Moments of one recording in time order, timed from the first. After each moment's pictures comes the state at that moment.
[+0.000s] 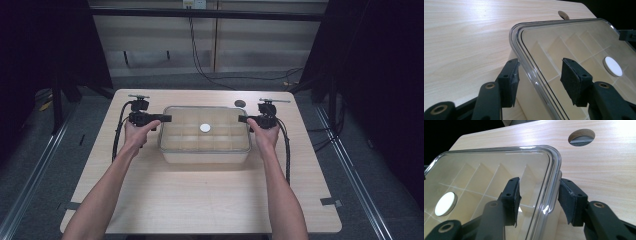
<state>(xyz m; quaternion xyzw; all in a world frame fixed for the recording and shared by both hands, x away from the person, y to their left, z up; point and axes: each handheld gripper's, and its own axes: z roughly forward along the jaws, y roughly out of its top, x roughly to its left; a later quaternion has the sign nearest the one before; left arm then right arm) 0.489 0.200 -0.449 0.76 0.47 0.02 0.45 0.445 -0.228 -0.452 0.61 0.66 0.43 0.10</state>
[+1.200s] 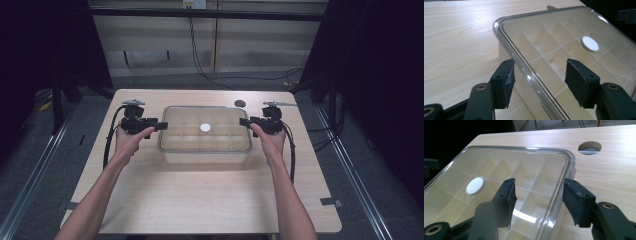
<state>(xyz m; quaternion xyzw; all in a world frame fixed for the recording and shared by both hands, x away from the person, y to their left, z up) 0.442 0.207 -0.428 0.78 0.42 0.05 0.46 0.407 -0.228 -0.428 0.55 0.68 0.46 0.13</state>
